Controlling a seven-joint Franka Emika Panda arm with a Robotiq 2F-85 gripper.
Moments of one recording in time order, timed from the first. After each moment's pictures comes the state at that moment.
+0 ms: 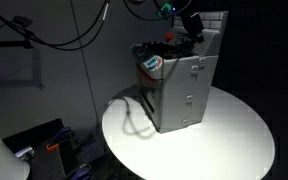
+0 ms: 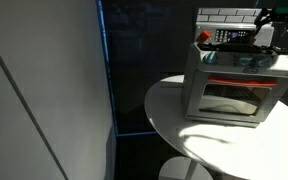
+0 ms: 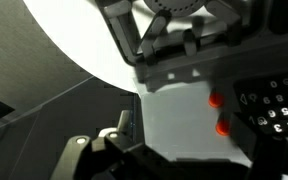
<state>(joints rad) -0.04 0.22 -0.10 -1.75 -0.32 2.39 0.77</state>
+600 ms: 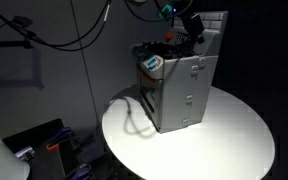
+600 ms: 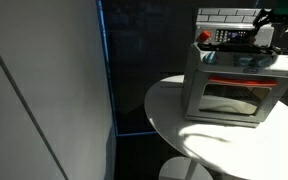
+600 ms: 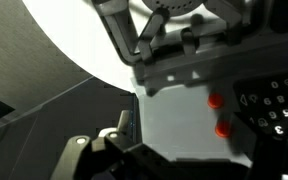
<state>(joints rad) -0.03 0.24 -0.11 -1.74 -0.32 2.39 0.77</state>
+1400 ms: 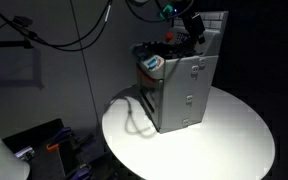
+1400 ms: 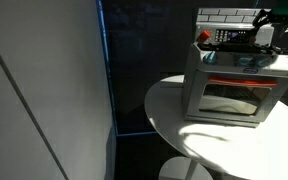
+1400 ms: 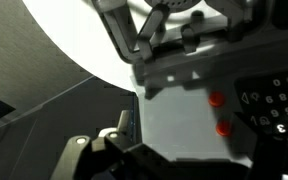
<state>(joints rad) -0.02 0.25 -0.11 -1.73 -0.32 2.39 0.77</state>
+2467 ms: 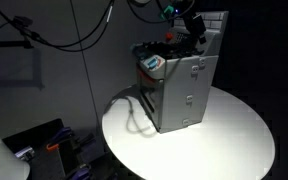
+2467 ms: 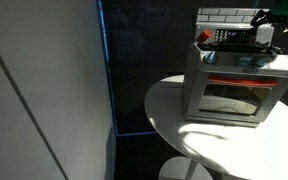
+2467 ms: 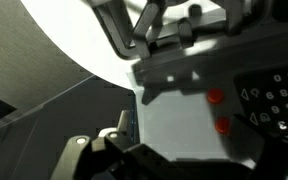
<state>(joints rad) -0.02 0.27 -0.13 -1.70 -0.32 2.39 0.78</state>
